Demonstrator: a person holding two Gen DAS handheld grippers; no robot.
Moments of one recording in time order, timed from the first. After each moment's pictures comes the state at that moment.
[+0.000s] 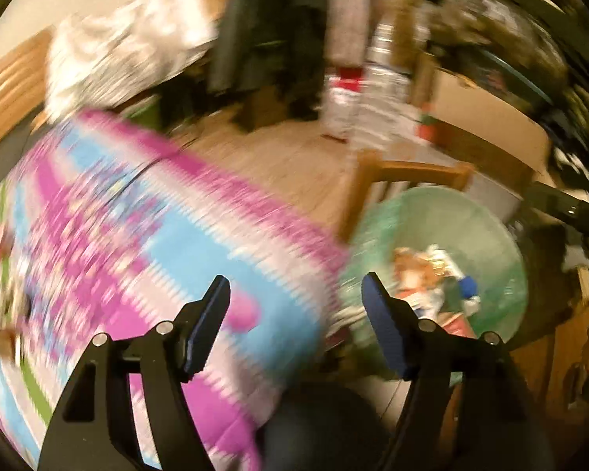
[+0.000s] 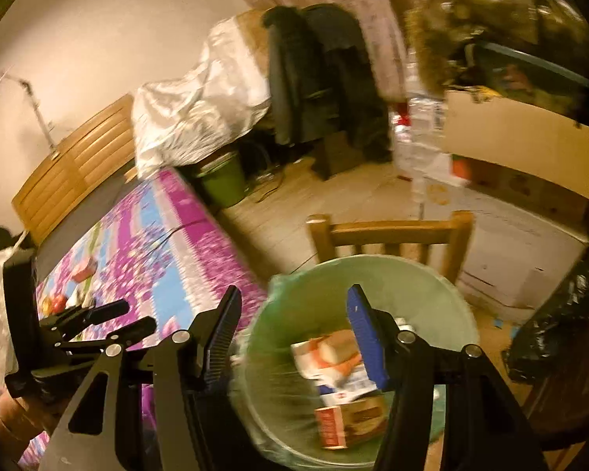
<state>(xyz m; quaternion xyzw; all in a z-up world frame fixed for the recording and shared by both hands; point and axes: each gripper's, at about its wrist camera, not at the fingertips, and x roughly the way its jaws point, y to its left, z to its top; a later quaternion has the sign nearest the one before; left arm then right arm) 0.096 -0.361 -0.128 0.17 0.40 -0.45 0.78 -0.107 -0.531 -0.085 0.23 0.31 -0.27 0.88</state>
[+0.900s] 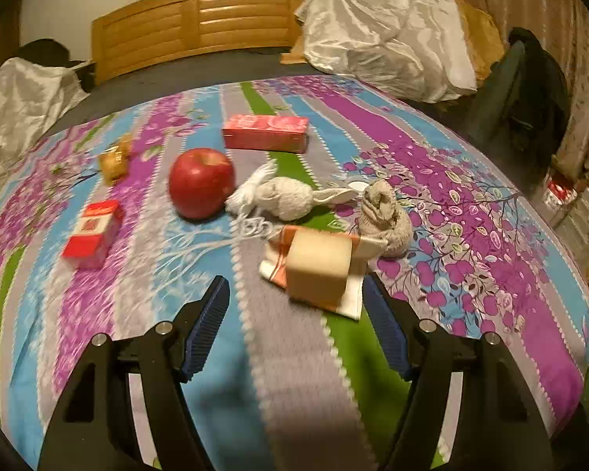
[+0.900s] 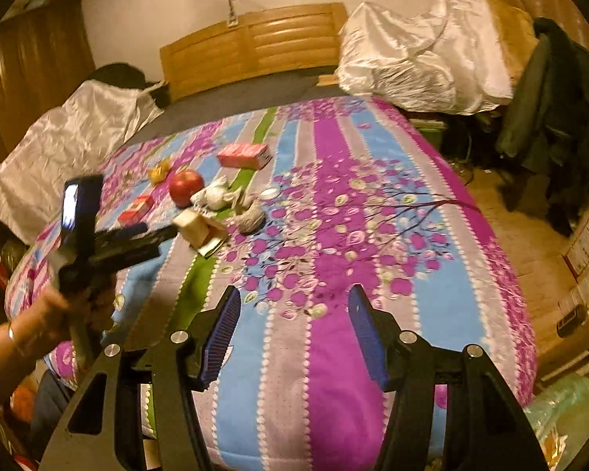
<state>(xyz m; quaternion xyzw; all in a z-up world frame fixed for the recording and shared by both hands) 0.308 -0.072 -0.179 0.04 0.40 -0.16 0.90 0.182 -0.273 -0.117 0.07 0.41 0.04 0.91</state>
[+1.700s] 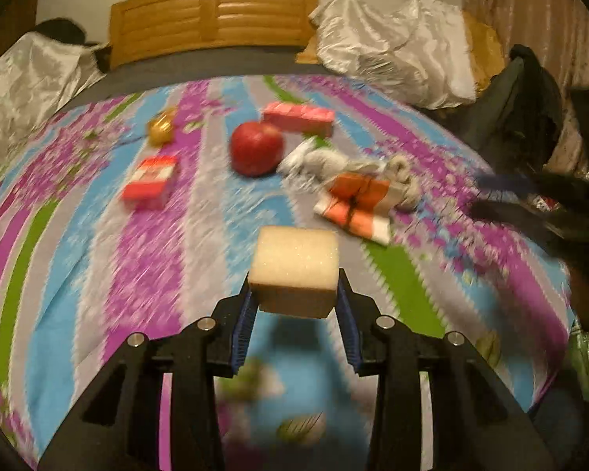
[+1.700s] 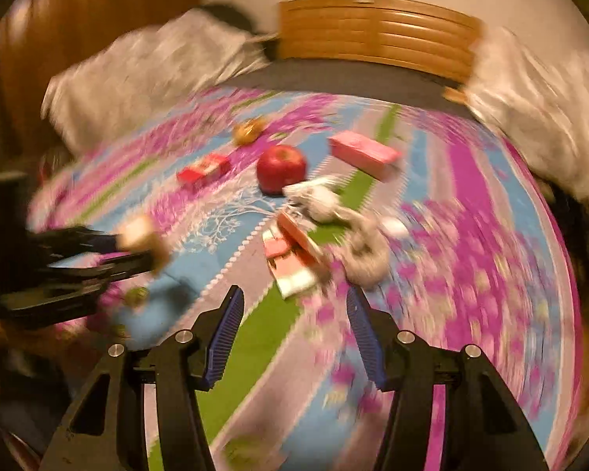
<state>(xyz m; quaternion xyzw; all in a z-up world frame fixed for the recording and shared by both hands) 0.237 0.016 -0.166 0.00 0.41 -0.15 0.90 0.325 -0.146 -0.157 -0.12 0.42 0.22 0.87</state>
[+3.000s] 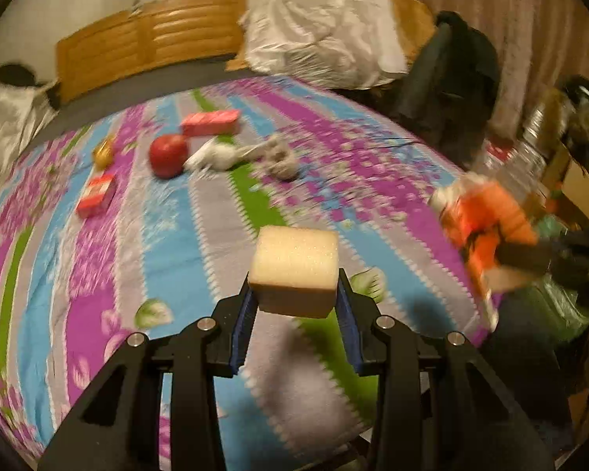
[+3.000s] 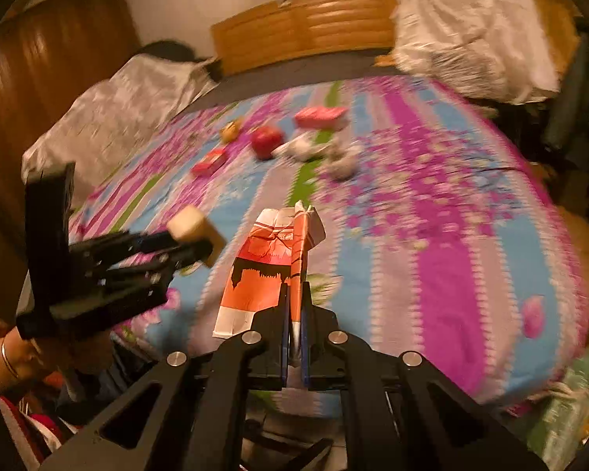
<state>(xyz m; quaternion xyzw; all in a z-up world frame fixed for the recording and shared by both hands) 0.139 -0.068 -0.133 0.07 0.38 -0.25 0.89 0.088 -0.219 -0.106 0.08 0.41 0.10 0.90</state>
